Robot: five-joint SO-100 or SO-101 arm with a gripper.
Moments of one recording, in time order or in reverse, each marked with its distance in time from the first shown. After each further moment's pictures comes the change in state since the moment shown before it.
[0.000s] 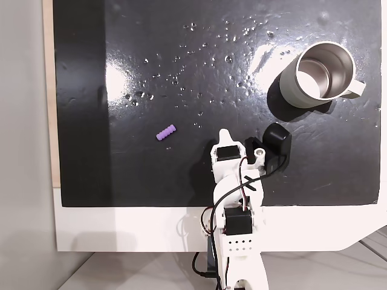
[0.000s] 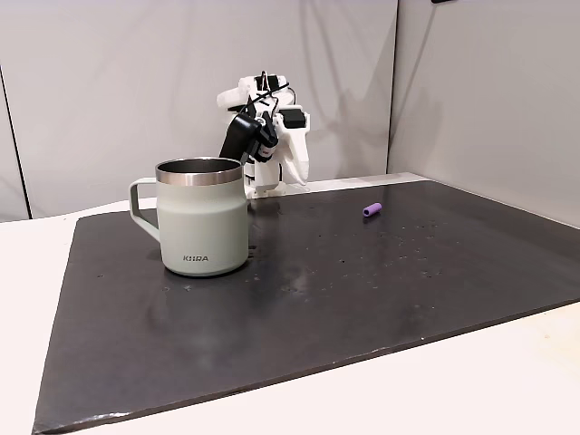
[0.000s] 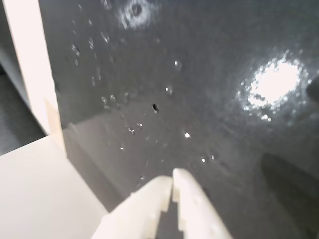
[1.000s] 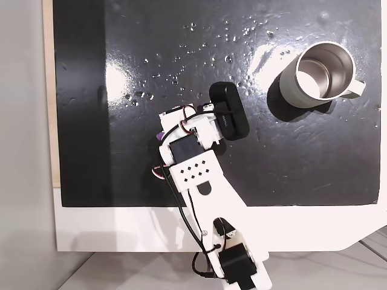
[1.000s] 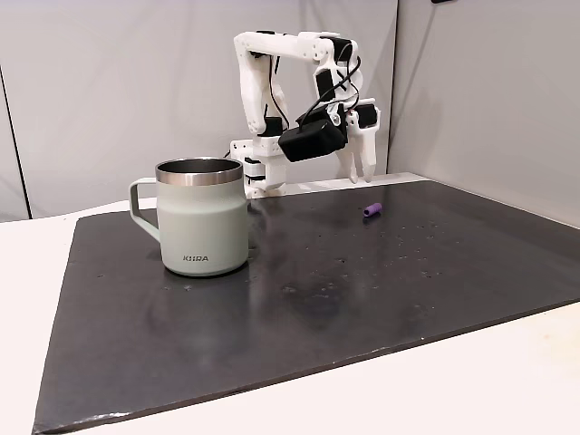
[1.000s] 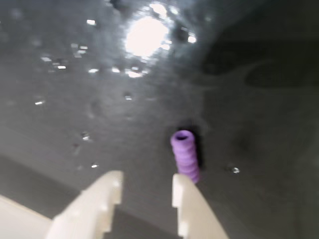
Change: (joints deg) arm -21.4 -65.0 -50.2 15.7 11.1
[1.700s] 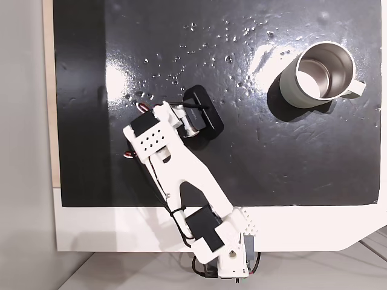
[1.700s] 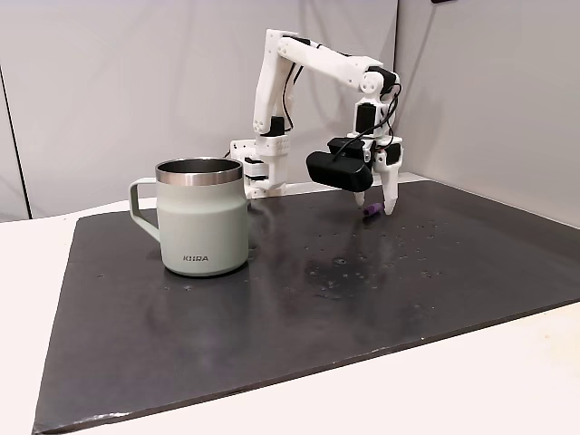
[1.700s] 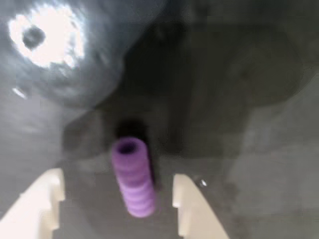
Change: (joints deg) arm -10.0 -25.3 -13.4 6.0 2.3
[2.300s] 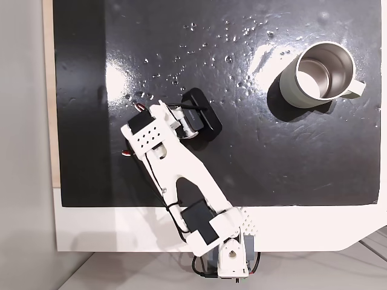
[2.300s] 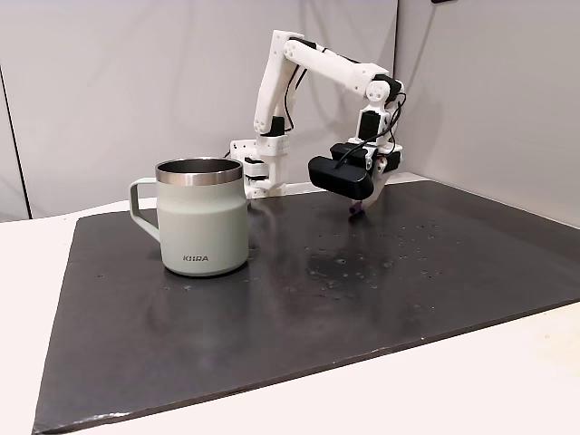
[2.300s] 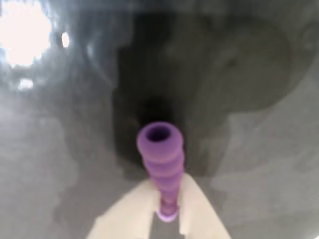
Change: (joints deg) arm -0.2 -4.0 -1.5 1.9 -0.9
